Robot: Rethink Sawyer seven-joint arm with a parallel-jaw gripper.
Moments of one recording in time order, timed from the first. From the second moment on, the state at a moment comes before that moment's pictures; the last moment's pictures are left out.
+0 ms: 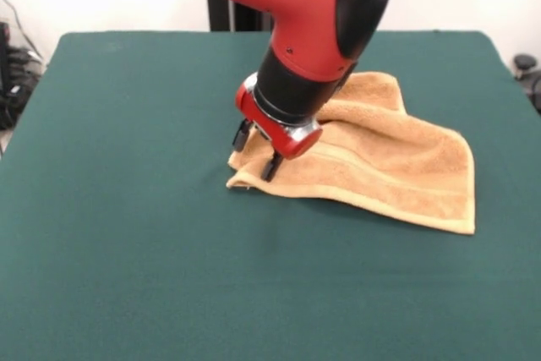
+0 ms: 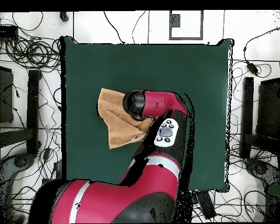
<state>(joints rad) 0.03 -0.20 -0.33 1.19 -0.04 0.71 2.51</state>
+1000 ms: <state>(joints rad) -0.07 -0.18 -0.33 1.12 -0.14 0.64 2.51</state>
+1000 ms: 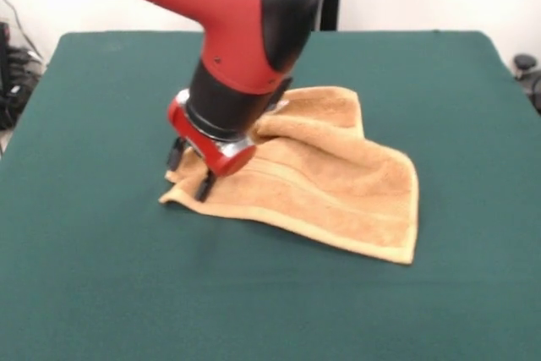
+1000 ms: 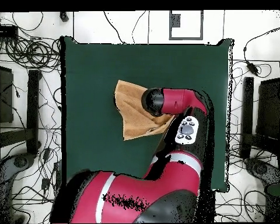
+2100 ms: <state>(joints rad) -0.19 -0.22 -0.29 1.12 -0.26 0.62 2.51</state>
